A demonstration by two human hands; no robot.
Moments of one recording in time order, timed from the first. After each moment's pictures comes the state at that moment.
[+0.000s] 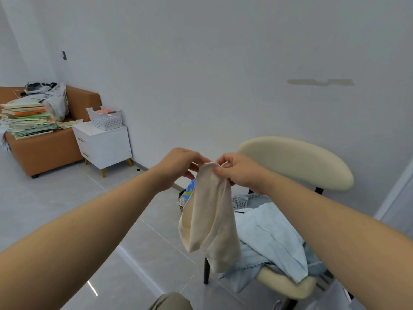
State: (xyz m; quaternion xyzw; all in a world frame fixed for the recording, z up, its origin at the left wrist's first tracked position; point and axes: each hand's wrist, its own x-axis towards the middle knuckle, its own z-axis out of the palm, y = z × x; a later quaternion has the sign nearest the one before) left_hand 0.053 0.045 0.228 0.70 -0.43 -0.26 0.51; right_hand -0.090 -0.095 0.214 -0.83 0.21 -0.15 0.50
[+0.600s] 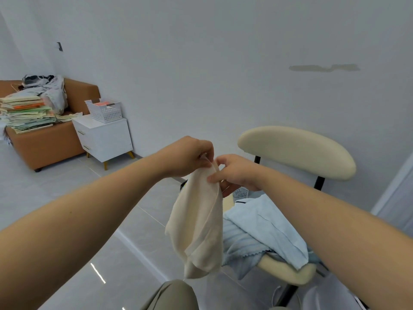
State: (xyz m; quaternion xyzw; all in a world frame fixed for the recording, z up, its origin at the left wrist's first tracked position) left_hand 0.051 0.043 0.238 0.72 -0.67 0.04 0.17; right_hand -0.091 -0.080 0.204 -0.81 0.25 -0.03 0.53
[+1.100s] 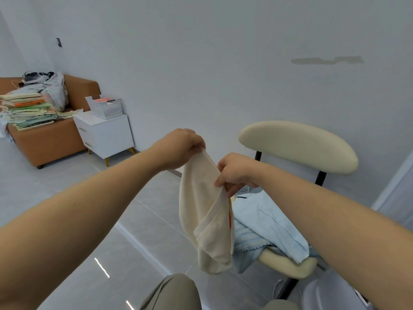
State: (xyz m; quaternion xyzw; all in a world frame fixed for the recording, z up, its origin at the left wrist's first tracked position) left_hand 0.074 0.041 0.229 0.75 -0.64 0.08 0.16; right_hand -0.087 -0.076 0.200 -0.83 0.32 0.01 0.45
